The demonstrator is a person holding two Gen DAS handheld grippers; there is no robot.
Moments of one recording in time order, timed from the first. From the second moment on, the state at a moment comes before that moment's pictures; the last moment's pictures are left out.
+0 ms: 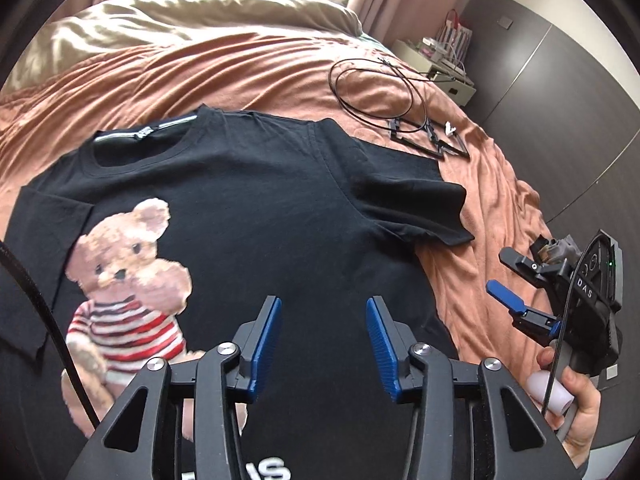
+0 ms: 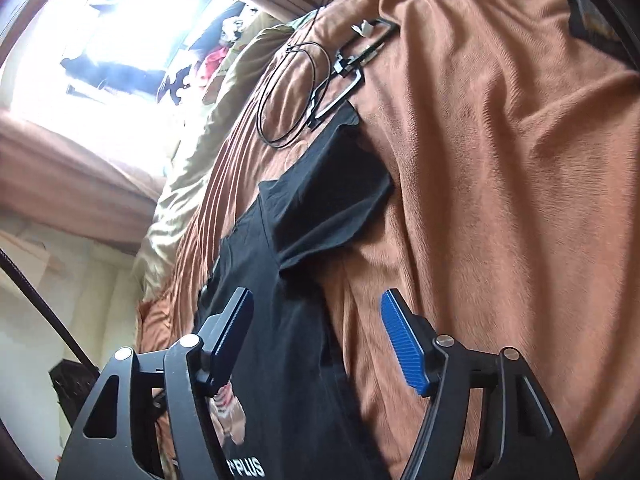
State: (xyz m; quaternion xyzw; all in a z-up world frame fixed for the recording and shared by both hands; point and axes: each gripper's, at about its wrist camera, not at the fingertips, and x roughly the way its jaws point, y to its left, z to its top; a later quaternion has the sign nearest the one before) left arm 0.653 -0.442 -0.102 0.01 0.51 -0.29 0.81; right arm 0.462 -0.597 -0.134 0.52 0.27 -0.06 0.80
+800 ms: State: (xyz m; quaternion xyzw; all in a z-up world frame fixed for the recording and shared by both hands) left arm 0.711 -0.529 -0.170 0.02 0.53 -0.34 0.78; right arm 0.525 -0.623 -0.156 0.53 0.27 -0.11 0.80
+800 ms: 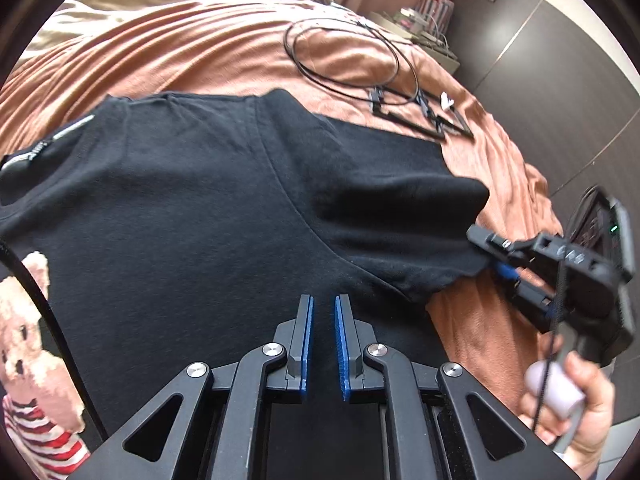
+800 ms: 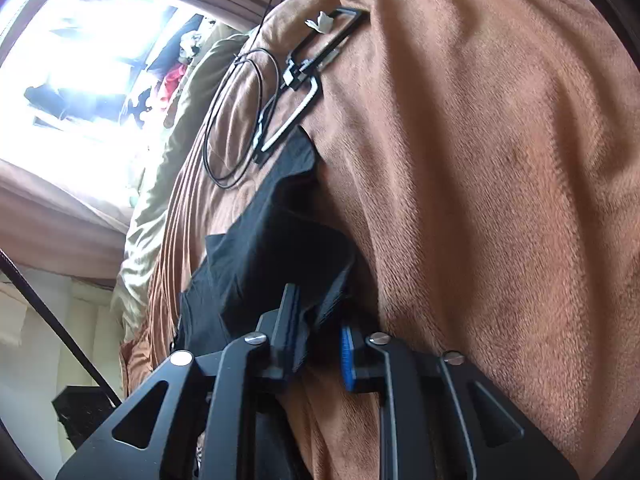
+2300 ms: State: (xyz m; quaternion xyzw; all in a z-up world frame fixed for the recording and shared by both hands) left arm 0.688 -0.453 -0.111 0.01 0.52 -0.30 0.80; right arm 0.517 -0.555 -0.136 0.49 0.33 -0.03 0.81
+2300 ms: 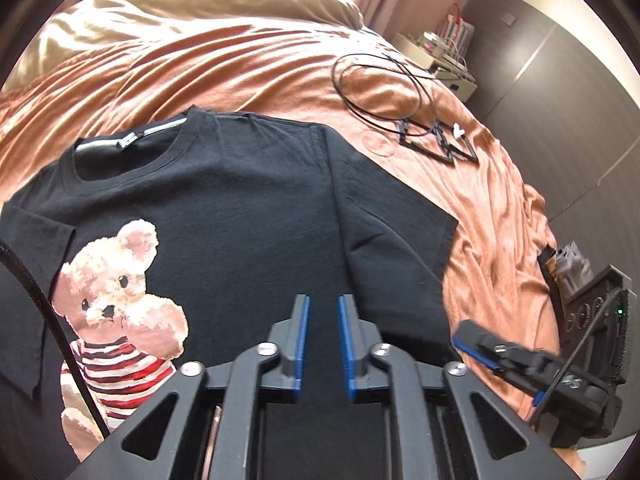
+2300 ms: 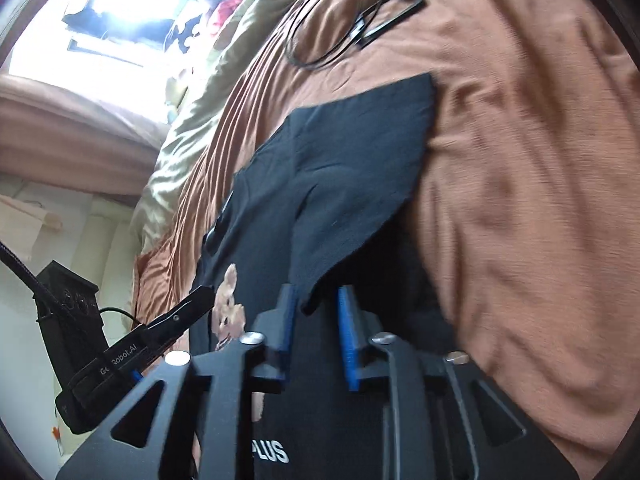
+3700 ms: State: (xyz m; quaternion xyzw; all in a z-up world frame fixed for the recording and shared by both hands) left arm 0.705 -0.669 -0.180 0.13 0.52 -0.34 0.77; right arm 0.461 -0.638 -0.159 0.57 0.23 -0.11 0.78
